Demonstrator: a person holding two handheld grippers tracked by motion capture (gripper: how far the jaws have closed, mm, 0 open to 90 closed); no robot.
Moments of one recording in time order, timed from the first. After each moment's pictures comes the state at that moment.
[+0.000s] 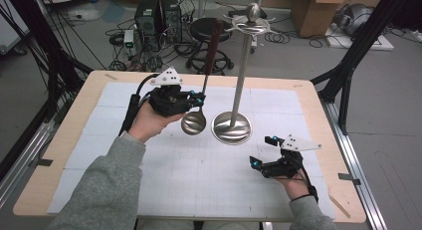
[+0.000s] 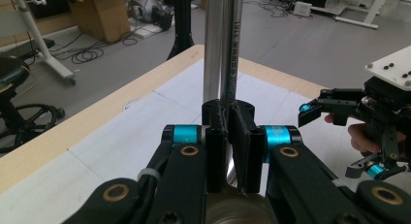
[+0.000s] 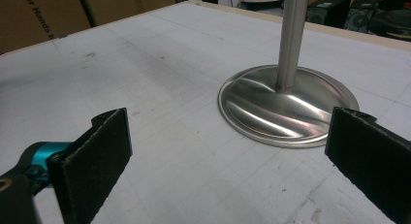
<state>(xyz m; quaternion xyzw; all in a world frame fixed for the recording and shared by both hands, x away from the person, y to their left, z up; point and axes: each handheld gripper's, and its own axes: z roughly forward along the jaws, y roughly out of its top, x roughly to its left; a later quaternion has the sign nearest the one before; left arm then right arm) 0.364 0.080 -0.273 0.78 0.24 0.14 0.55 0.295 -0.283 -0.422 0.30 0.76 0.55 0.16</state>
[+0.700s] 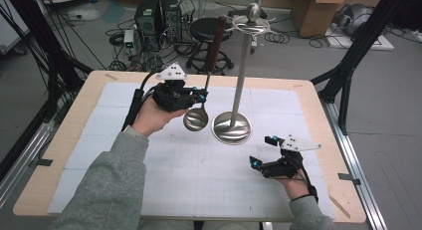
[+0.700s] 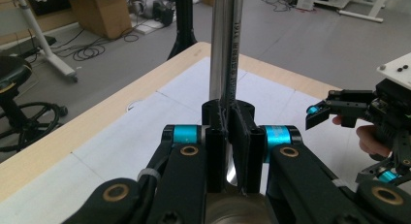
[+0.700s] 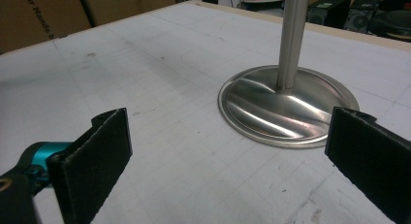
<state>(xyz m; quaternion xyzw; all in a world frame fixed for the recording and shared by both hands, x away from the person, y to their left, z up) 0.374 0.075 -0.269 0.79 0.24 0.15 0.55 0.295 -0.283 -0.421 0.31 0.76 0.55 0.16</state>
